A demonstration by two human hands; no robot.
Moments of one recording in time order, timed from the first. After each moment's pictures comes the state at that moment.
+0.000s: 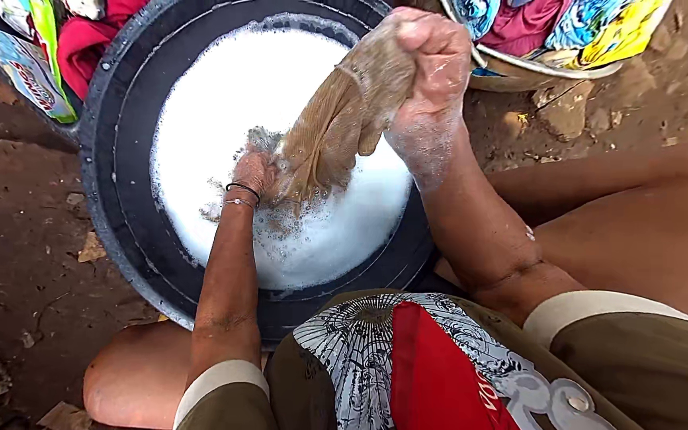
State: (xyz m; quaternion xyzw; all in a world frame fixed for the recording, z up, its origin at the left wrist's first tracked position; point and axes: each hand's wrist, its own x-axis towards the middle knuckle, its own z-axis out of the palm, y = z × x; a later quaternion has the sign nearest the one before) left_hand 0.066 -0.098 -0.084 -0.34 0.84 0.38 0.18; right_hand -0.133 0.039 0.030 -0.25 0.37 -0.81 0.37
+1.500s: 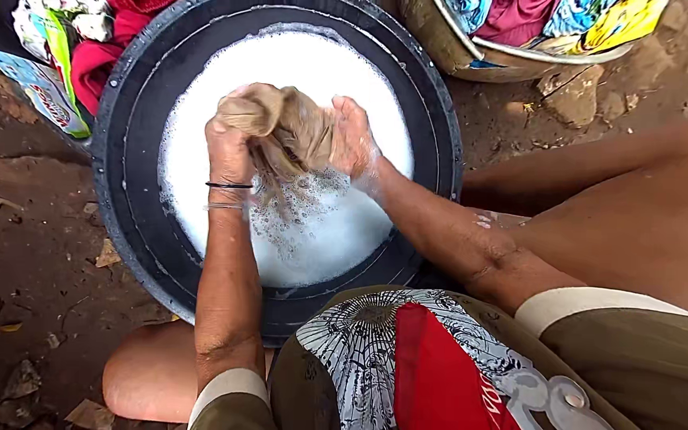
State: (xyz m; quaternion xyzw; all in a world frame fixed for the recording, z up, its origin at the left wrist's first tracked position) left_hand 0.059 -0.094 -0.019 -0.28 0.58 0.70 -0.31; right_hand -0.079 0.032 -0.027 0.04 0.52 -0.69 0.50
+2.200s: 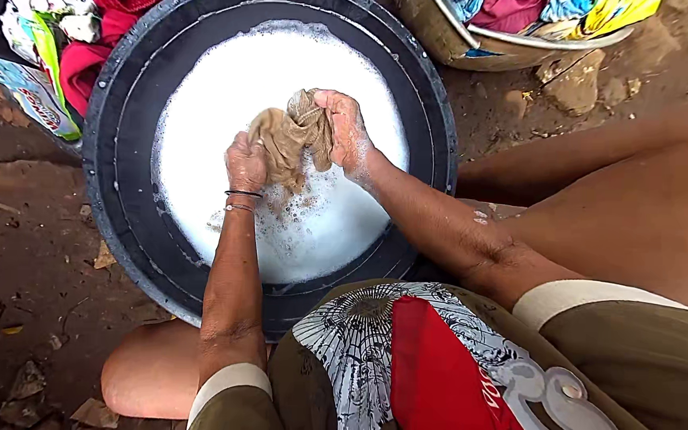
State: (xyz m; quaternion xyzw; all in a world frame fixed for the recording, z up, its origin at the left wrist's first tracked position) left_hand 0.062 -0.079 -0.061 -0.42 0.77 0.48 -0.06; right_hand -0.077 0.027 -0.023 -0.04 0.60 -0.69 0.41
